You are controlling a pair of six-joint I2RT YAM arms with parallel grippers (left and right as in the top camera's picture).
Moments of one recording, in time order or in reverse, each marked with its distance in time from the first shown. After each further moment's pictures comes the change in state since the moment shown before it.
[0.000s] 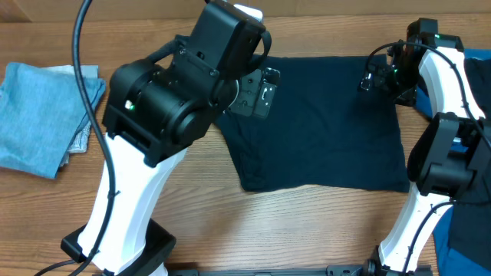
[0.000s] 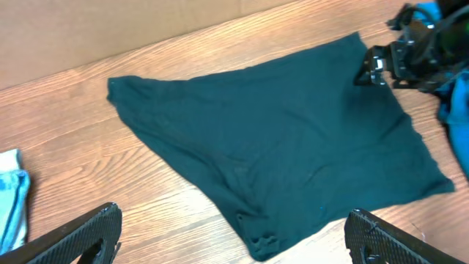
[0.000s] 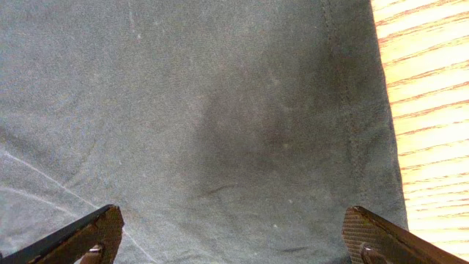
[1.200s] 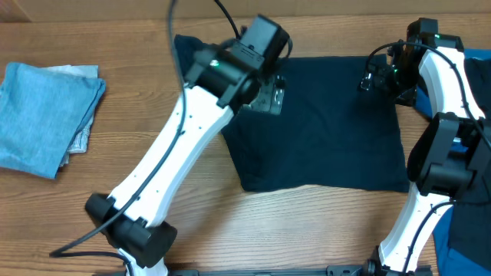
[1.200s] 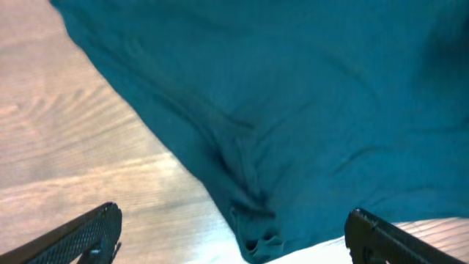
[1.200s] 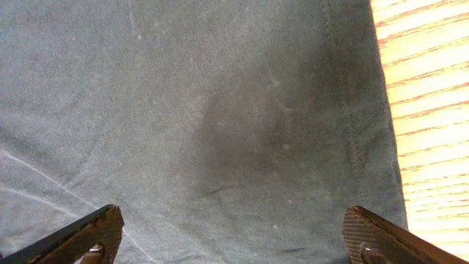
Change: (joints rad) left arm 0.052 0.027 -0.630 0.373 0.042 -0.124; right arm 0.000 0.000 0.000 0.002 0.000 0.000
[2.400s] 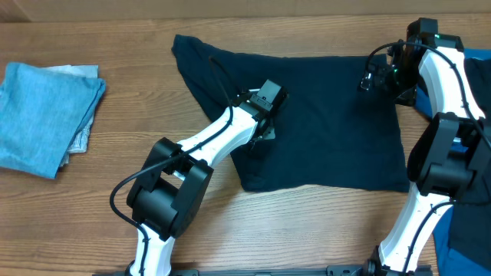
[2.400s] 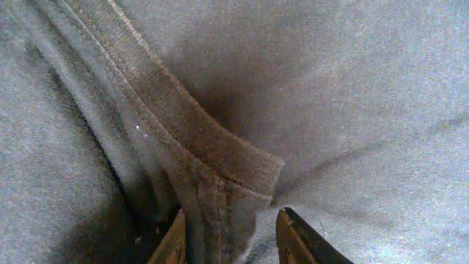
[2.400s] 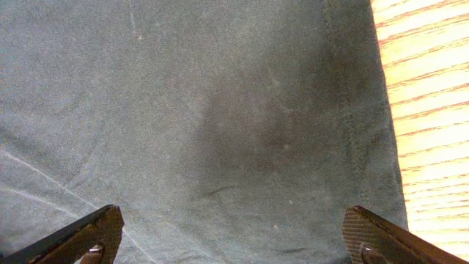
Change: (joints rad) left arm 0.000 0.203 -0.584 0.631 0.033 -0.278; right arm 0.001 0.000 0.000 0.000 0.000 0.000
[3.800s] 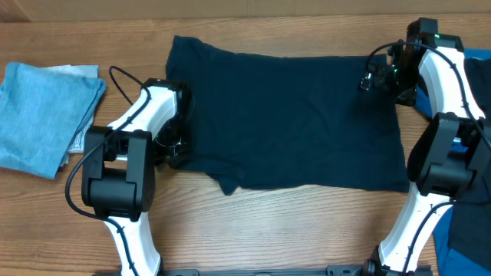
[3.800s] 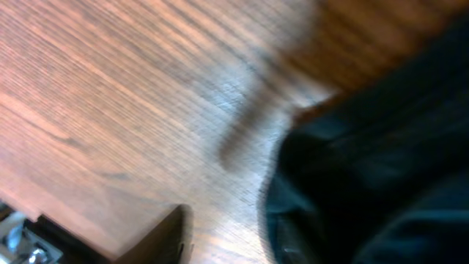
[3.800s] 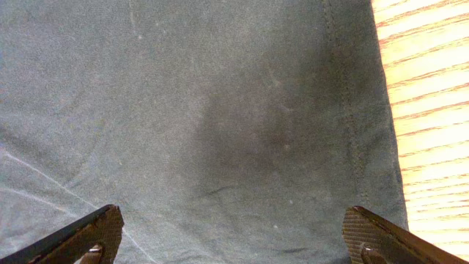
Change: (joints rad) left arm 0.478 -0.004 -0.066 -0.591 -0.044 -0.018; right arm 0.000 0.000 0.000 0.000 0.001 0.000
